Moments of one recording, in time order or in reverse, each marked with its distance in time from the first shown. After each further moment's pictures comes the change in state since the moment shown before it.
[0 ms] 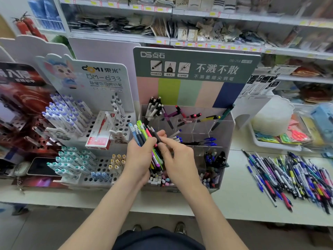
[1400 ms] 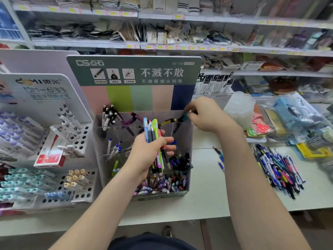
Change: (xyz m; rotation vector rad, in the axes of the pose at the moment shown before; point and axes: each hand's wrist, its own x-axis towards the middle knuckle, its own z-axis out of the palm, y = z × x) left_hand -0.003 -0.021 0.119 0.299 -0.278 -0.070; right_hand 0.120 0.046 -0.212 -0.620 -0.212 0.079
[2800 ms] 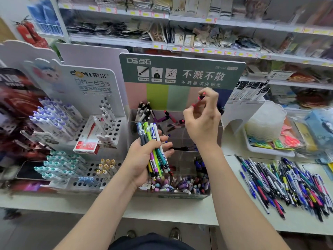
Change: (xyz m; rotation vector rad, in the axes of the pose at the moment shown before) left_hand -0.025 -0.003 -0.086 -0.444 0.109 -0.064; right_hand 0.003 -0.093 0.089 0.563 0.767 -0.194
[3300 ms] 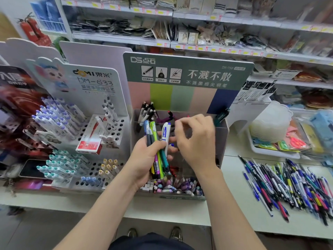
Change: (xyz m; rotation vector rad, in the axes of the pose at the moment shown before) left_hand 0.003 0.005 -0.002 0.302 -0.075 0.080; right_hand -0.046 -0.014 0.005 -0.249 -0.112 -0.086
